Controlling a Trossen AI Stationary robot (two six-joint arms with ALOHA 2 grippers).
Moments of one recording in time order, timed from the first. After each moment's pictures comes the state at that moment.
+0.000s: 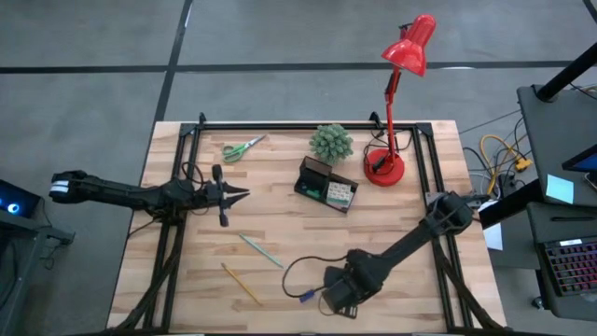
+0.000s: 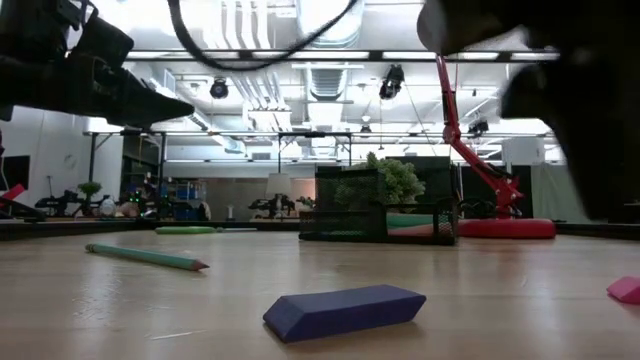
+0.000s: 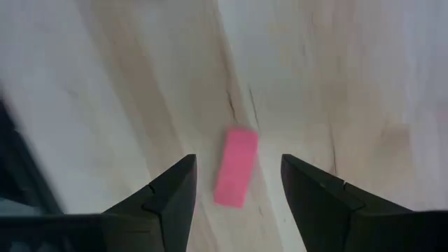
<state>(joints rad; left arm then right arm) -0.03 0.54 0.04 0.45 -0.25 0.16 0.61 2.05 1.53 -0.94 0.00 0.89</state>
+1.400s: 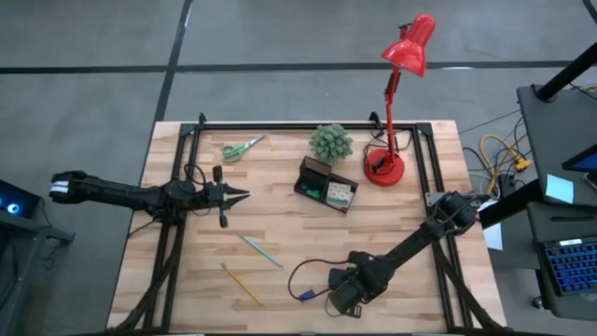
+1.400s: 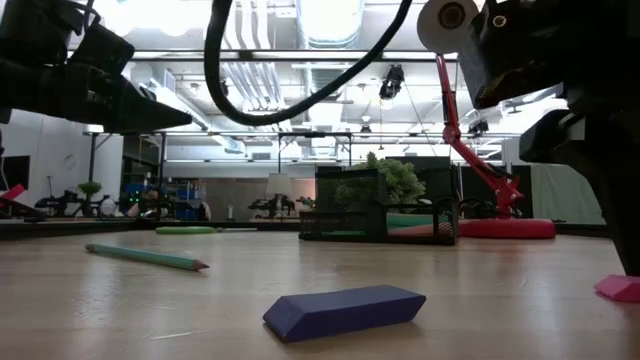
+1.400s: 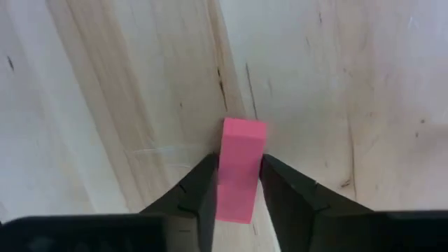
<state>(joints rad) -0.03 0.54 0.04 0.41 -0.24 0.16 0.63 2.05 1.38 -0.78 0.04 0.85</state>
